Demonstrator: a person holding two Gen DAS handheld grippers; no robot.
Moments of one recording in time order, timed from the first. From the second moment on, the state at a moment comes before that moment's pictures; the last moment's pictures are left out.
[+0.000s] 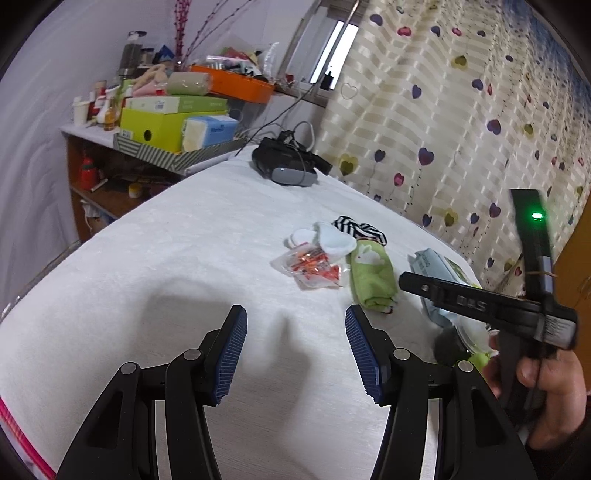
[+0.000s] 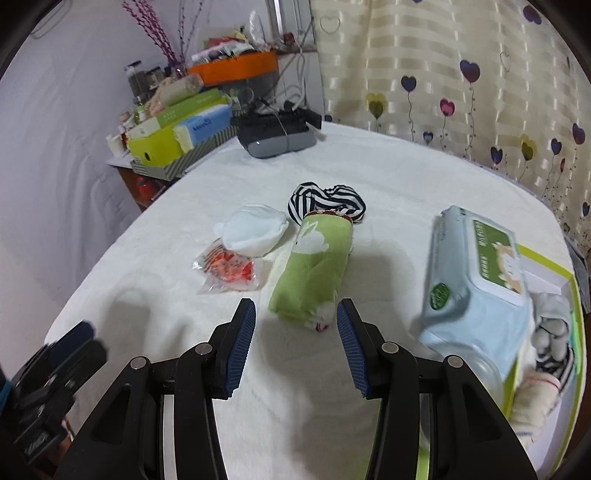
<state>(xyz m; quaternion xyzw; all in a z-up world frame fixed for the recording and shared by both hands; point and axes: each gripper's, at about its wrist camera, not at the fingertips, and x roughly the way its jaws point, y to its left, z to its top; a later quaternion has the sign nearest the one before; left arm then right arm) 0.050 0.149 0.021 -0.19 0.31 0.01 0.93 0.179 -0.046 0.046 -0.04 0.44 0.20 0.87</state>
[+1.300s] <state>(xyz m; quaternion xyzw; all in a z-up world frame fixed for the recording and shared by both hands) 0.166 0.113 0.010 -0.09 0.38 0.00 0.92 0.167 -0.075 0.069 0.02 0.42 0.22 0.88</state>
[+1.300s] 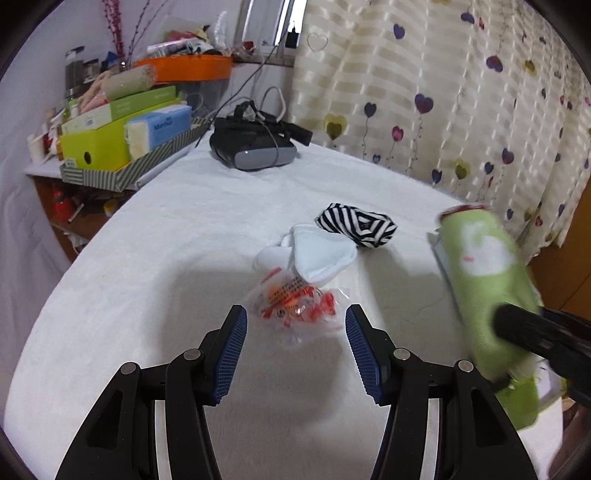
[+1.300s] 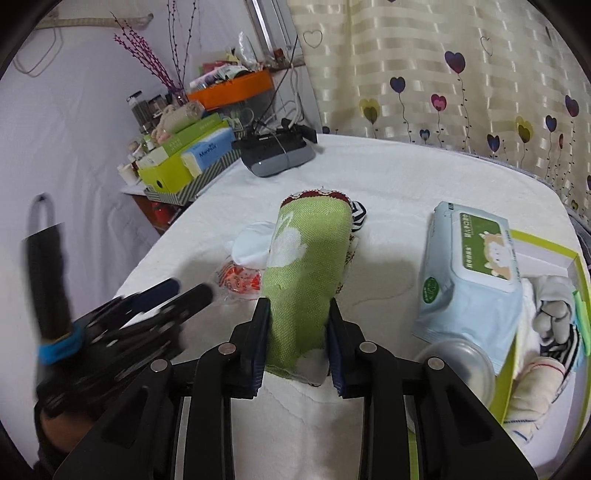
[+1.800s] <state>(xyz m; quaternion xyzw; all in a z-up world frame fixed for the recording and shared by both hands) 0.212 0.108 -0.026 -0.05 0.41 0.02 0.91 0.167 -0.087 0.075 0.02 0.41 0.23 0.88</state>
